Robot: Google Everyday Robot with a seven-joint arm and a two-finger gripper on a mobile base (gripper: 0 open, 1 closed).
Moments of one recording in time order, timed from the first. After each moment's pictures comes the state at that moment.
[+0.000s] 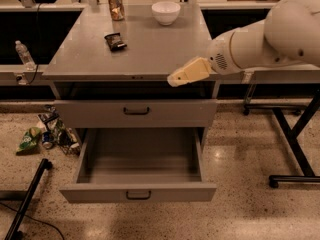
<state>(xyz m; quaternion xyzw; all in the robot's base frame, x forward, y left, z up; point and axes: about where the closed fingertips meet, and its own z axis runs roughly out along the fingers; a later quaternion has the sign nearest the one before) 0.614 -0.092 0.924 -0.38 0.80 0.13 0.45</state>
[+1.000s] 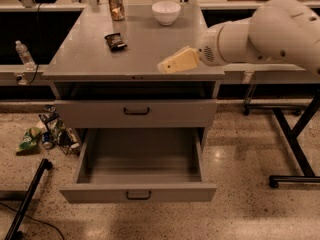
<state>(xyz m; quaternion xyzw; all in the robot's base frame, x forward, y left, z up) 0.648 -0.073 0.939 -0.36 0.78 0.13 0.50</state>
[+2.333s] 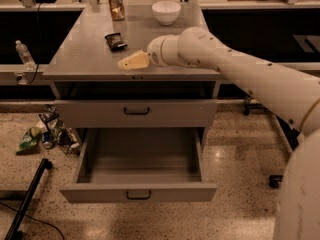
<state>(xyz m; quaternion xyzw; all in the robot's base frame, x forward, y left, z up) 0.777 0.051 0.864 -0.35 0.75 0.19 0.53</state>
